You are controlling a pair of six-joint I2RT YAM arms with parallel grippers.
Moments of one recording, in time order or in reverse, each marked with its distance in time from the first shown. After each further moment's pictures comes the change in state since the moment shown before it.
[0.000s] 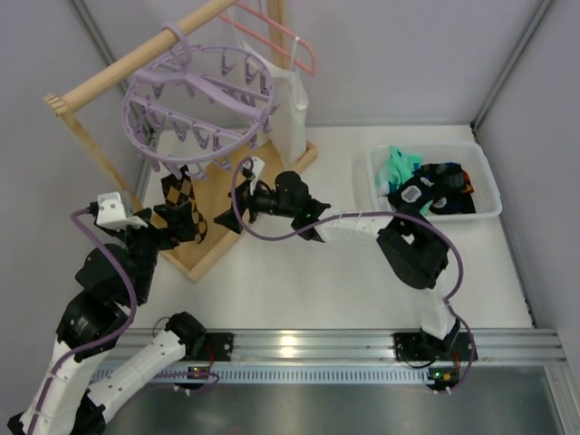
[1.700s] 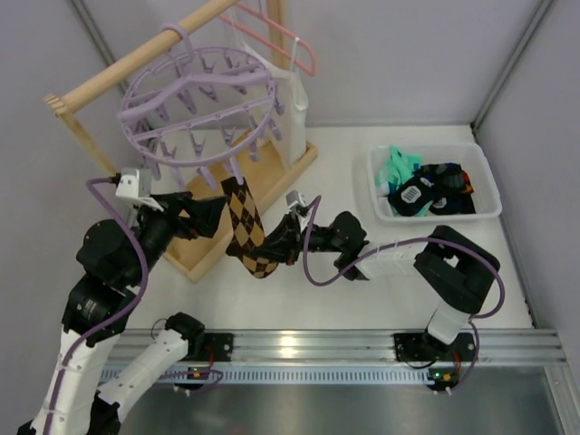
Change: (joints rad) left arm 0.193 0.127 0.102 0.048 0.555 -0.097; right arm 0.029 -0.295 -0.565 0.657 -0.264 0.275
